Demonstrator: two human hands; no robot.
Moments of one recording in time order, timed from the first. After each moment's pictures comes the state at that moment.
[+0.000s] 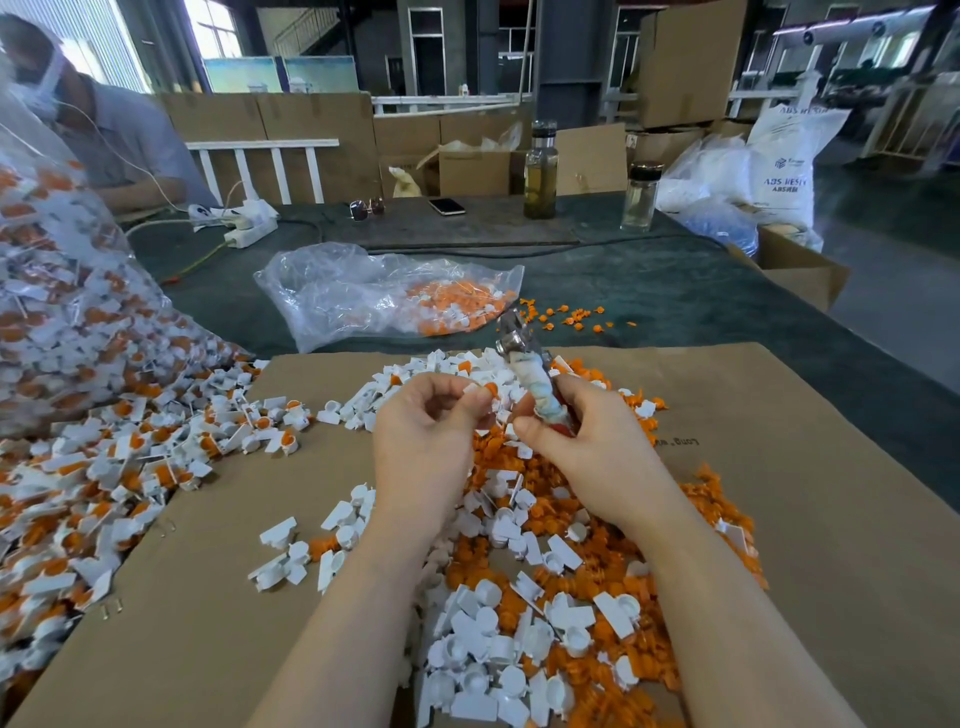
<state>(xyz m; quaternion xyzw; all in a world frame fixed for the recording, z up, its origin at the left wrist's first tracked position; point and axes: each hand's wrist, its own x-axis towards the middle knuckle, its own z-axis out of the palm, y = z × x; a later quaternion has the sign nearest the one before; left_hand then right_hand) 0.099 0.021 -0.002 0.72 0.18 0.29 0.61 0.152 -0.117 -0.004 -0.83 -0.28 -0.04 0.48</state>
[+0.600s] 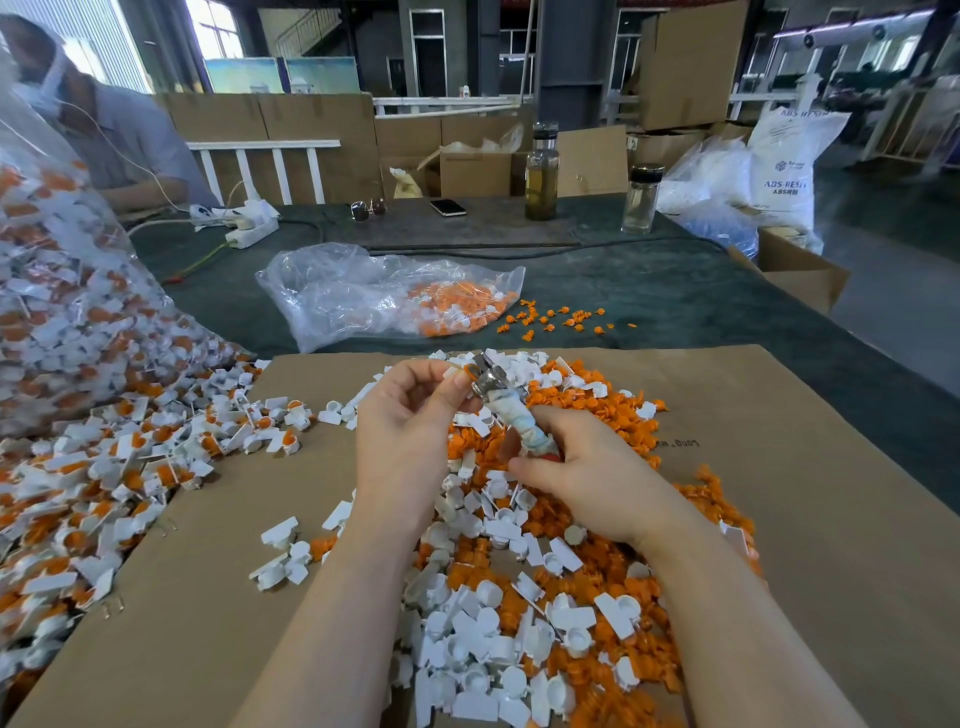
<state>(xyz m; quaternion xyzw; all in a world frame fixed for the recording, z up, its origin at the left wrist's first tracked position) 0.095 0.034 -0.002 0.64 0.09 0.33 0.69 0.148 -0.119 -0.001 -0.84 -0.34 0.09 0.41</state>
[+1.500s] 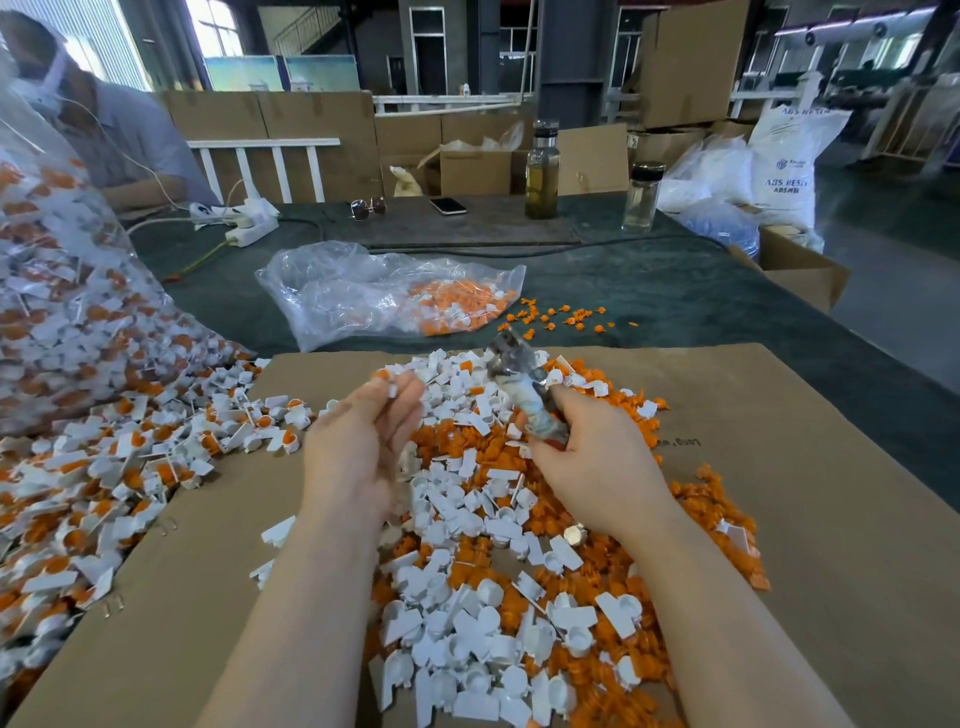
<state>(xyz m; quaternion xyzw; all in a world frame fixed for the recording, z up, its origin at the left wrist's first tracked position) 0.096 0.067 -0.003 0.37 0.28 0.25 0.85 0.153 -0.115 -0.013 -0.88 -0.29 -0.08 0.35</state>
